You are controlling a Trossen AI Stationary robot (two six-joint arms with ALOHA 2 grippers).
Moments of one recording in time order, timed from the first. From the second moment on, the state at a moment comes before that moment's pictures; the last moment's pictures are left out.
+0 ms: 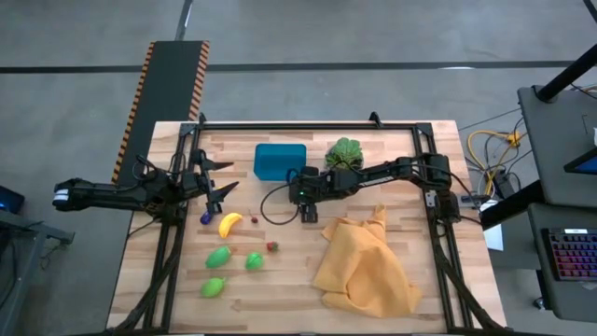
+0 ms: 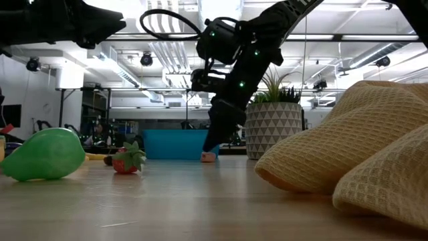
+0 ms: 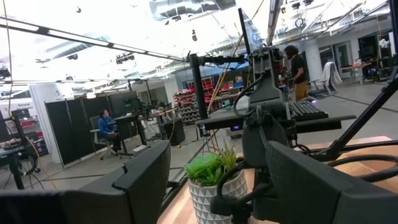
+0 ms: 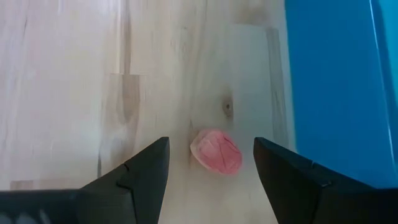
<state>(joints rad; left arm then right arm) 0.01 0.41 0.15 0.50 -0.25 0.30 -0.06 2.04 1.35 -0.33 0.15 -0.16</state>
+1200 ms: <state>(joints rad) 0.01 0.41 0.15 0.50 -0.25 0.30 -0.08 2.09 1.36 -0.31 0.14 -0.20</state>
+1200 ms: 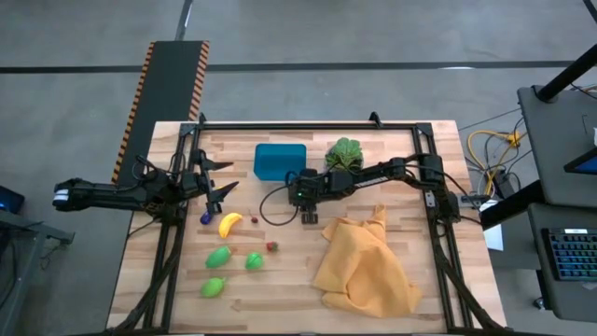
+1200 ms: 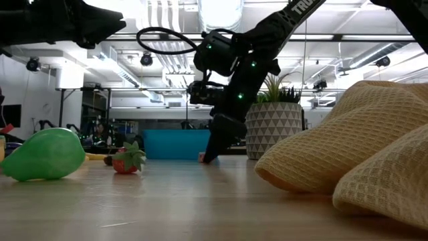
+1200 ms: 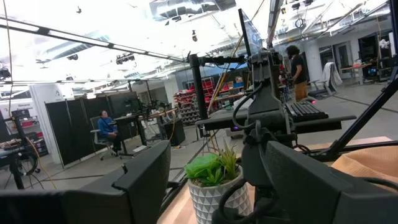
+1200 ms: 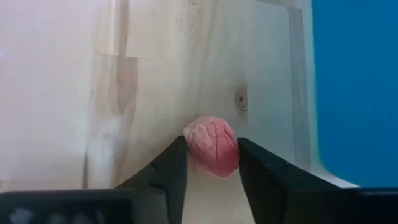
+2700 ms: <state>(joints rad) 0.01 0.41 0.15 0.51 -0.25 0.30 -0.04 2.03 1.53 -0.17 -0.08 -0.04</state>
